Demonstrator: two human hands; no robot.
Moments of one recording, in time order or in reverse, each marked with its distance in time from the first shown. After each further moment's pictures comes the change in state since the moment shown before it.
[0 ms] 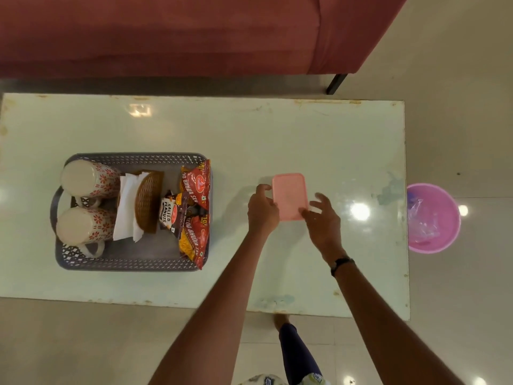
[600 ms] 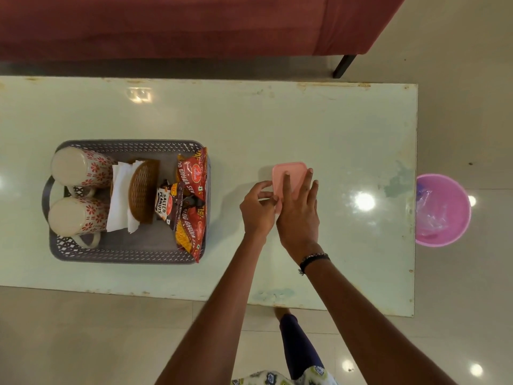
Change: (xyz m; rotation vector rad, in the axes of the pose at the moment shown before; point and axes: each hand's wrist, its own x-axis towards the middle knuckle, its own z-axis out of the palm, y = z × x) left_hand -0.016 -0.009 0.001 -0.338 0.076 -0.064; right_hand -0.012 0.002 0.049 -0.902 -0.007 -0.409
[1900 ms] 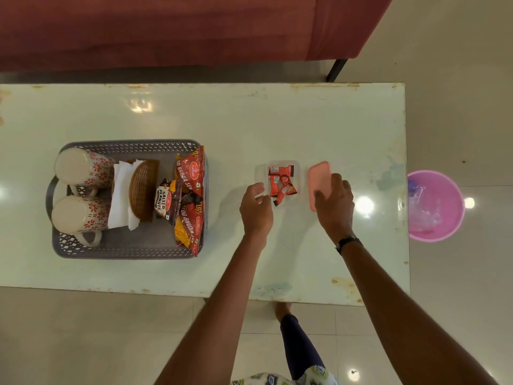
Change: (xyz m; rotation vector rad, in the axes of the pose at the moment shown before) left_hand -0.023 0.004 0.001 -0.016 0.039 -0.041; right_hand 0.011 0.062 -0.040 0.413 0.124 0.329
